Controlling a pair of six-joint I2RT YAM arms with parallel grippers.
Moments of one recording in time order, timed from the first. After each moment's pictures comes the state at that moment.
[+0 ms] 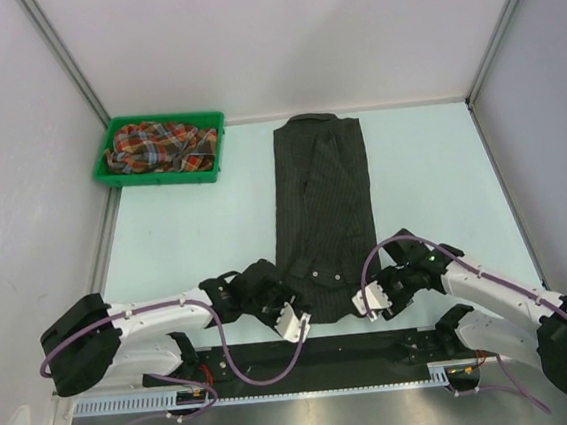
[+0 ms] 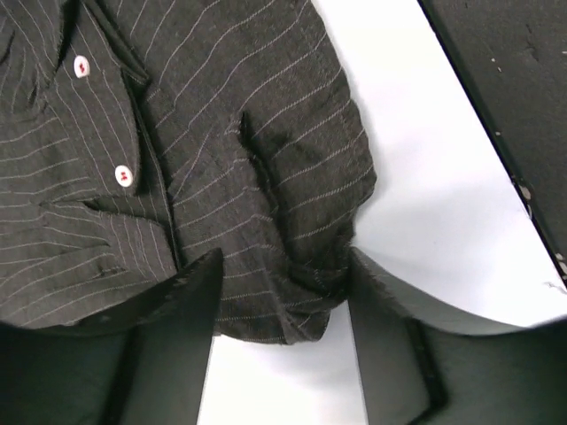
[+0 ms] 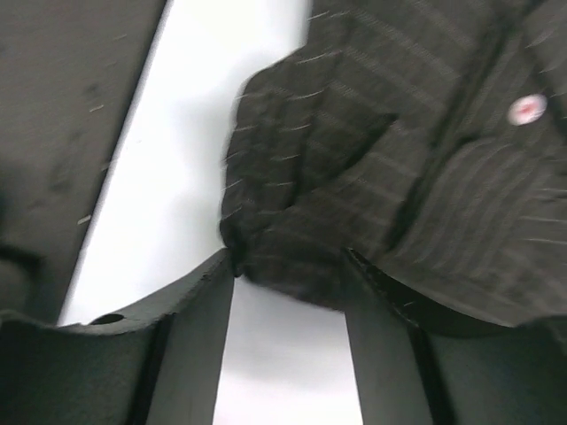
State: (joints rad) left arm -1.05 1.20 0.46 -0.20 0.28 1.13; right arm 0.59 1.00 0.45 -0.74 -0.48 -1.44
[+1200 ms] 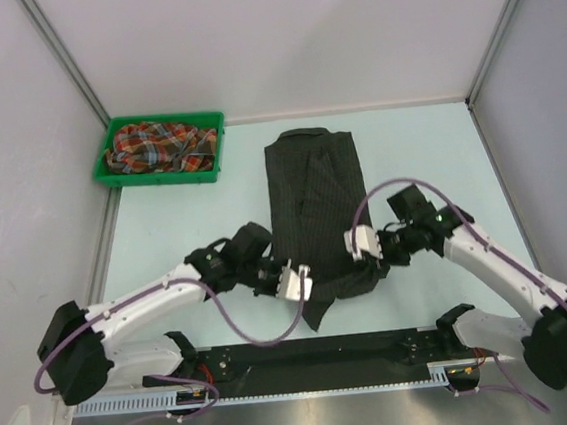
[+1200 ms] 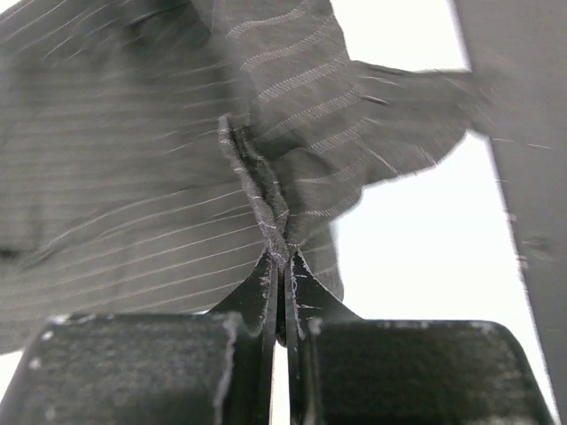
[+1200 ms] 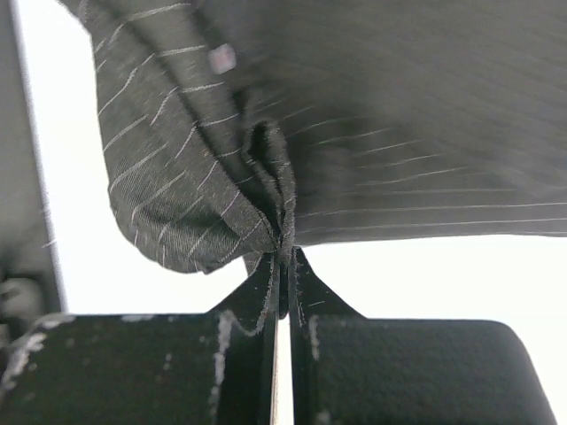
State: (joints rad) left arm -0.92 1.15 0.72 -0.49 0.46 0.95; right arm 0.49 1.05 0.77 -0.87 -0.48 -1.10
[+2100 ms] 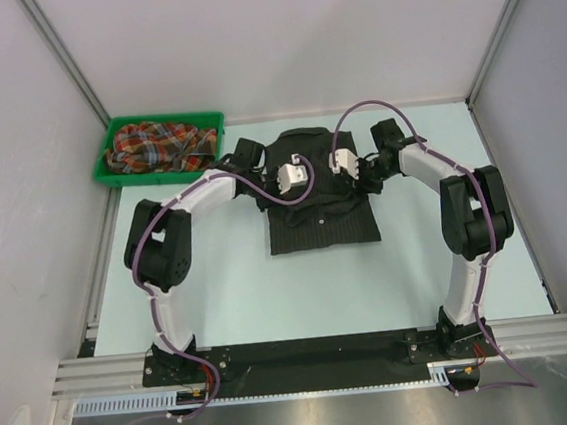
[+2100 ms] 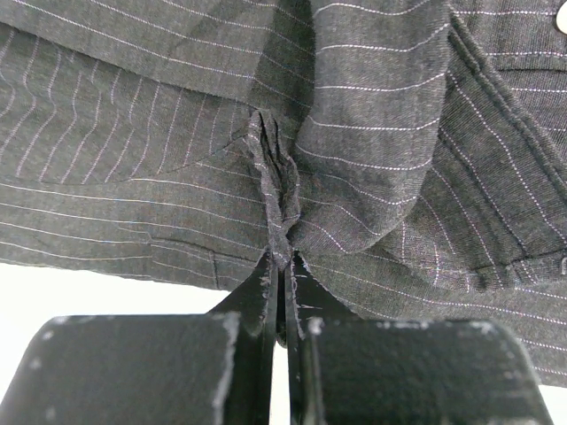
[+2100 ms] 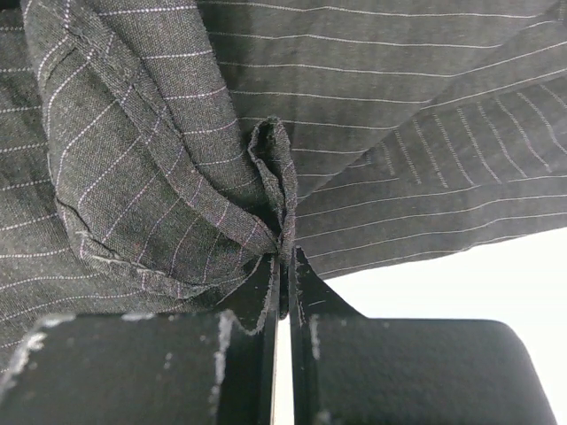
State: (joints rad) left arm -0.45 1.96 1.44 -0.50 0.55 0.88; right arm 0.22 1.92 1.40 -0.61 -0.56 -1.16
